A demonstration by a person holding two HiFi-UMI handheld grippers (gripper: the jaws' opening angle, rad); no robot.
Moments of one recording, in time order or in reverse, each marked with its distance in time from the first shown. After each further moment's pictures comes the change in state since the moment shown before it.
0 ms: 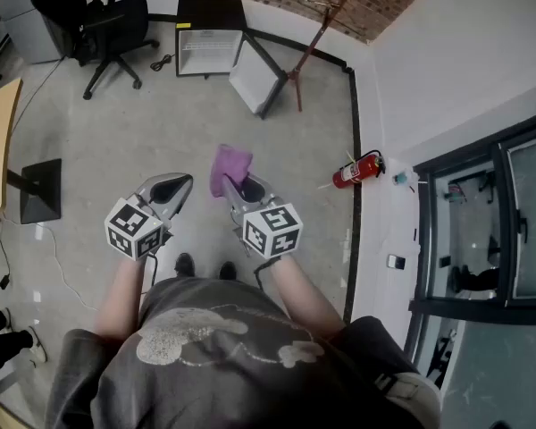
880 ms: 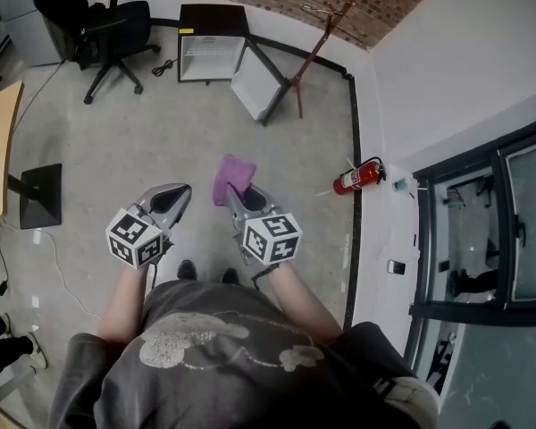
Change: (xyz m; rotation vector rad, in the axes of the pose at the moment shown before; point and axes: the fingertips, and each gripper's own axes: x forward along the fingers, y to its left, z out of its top) left arm -0.015 0.015 -0.012 -0.082 -0.005 -0.003; right arm 0.015 0.000 -0.017 0.074 0.023 -0.063
